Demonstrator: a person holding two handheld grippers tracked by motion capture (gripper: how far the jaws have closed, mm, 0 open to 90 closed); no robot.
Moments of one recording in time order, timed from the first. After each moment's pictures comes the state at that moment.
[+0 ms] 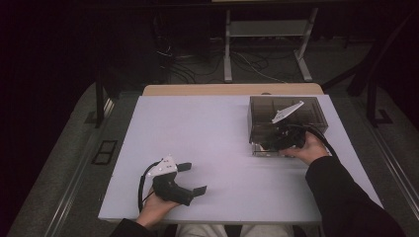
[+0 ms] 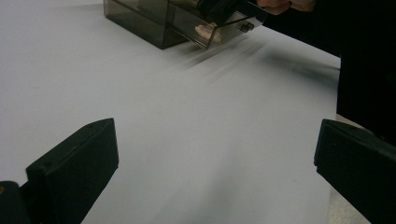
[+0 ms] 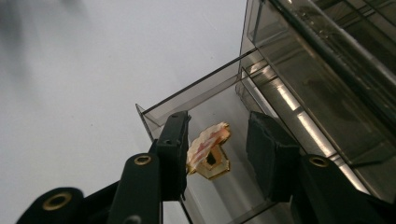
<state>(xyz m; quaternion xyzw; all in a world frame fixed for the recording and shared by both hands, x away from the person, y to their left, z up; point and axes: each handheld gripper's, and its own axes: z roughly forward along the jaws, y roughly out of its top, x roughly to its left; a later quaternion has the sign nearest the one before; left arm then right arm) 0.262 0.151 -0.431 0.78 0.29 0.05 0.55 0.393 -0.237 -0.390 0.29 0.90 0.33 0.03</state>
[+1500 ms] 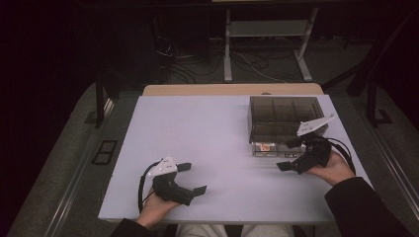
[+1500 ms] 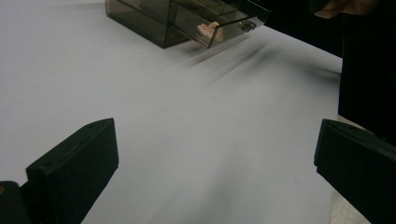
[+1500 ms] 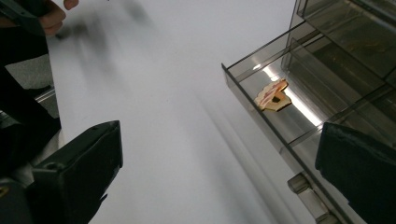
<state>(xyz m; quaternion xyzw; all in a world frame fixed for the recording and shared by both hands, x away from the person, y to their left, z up) 0.262 0.151 -0.432 0.78 0.29 0.05 0.55 0.326 -0.275 -0.371 0.29 0.87 0.39 0.00</state>
